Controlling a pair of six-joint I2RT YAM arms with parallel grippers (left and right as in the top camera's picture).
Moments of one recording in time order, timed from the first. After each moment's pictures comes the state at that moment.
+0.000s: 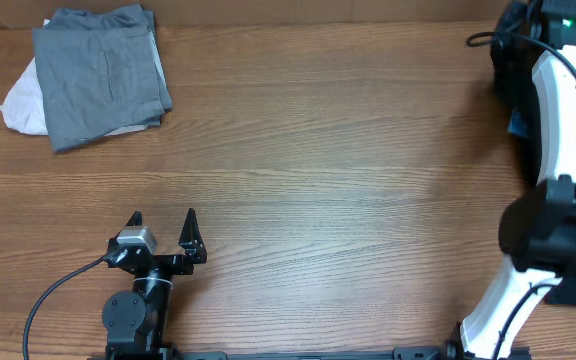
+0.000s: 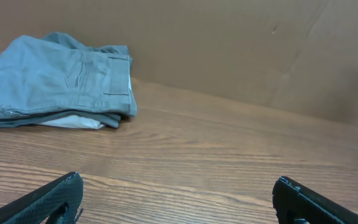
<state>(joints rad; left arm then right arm) 0.01 0.02 0.01 -0.07 0.06 -0.26 -0.14 2.10 2.13 -0.79 0.20 0.25</state>
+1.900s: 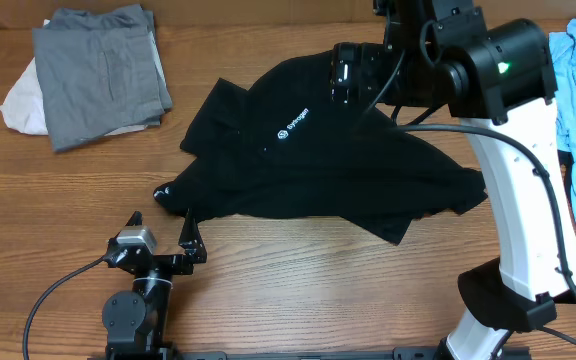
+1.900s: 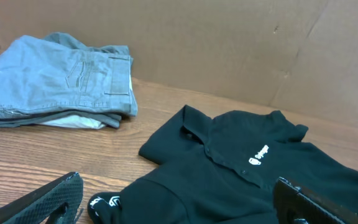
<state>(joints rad) 0.01 0.02 0.01 -0.07 0.05 -0.26 0.41 1.89 2.48 -1.56 -0.12 0.41</state>
